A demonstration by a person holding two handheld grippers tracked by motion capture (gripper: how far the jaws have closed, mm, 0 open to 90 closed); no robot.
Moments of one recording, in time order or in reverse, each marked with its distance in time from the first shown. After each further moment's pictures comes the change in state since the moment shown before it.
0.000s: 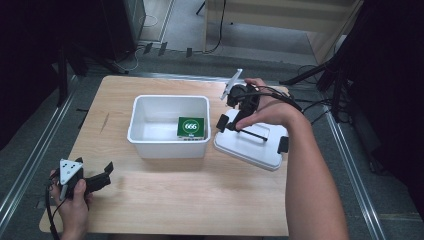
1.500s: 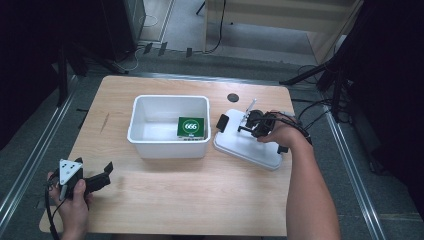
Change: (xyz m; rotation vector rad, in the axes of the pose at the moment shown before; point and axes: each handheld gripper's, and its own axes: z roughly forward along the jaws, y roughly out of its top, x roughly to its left) left arm 0.000 0.000 -0.001 0.000 -0.001 -0.002; right arm -0.012 -0.090 0.084 0.217 -0.086 0.121
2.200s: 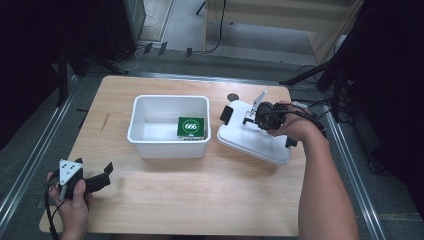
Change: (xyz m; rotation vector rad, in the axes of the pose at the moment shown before) left arm 0.000 0.000 -0.001 0.005 0.001 -0.002; right arm -0.008 -0.008 -0.062 -0.066 -0.044 -0.106
